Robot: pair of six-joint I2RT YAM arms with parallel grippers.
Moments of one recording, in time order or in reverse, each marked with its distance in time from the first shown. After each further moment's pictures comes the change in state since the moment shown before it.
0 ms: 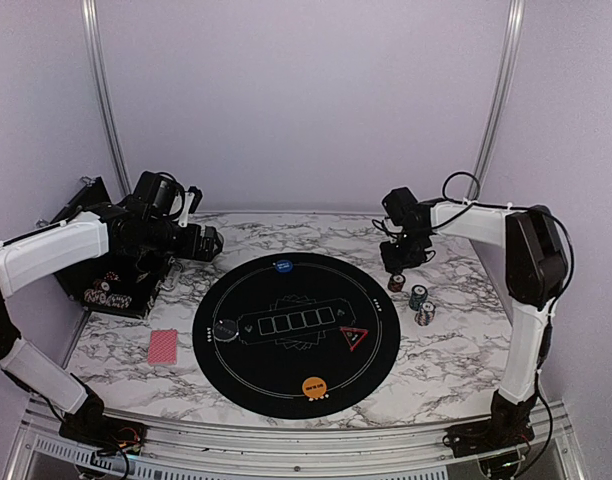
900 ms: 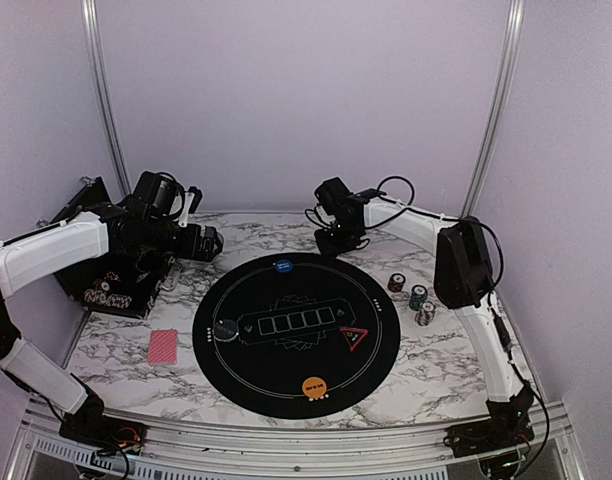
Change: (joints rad) left arm 0.000 0.000 0.000 -0.001 0.000 0.000; right arm 0.196 0.459 0.694 -0.114 -0.012 -0.004
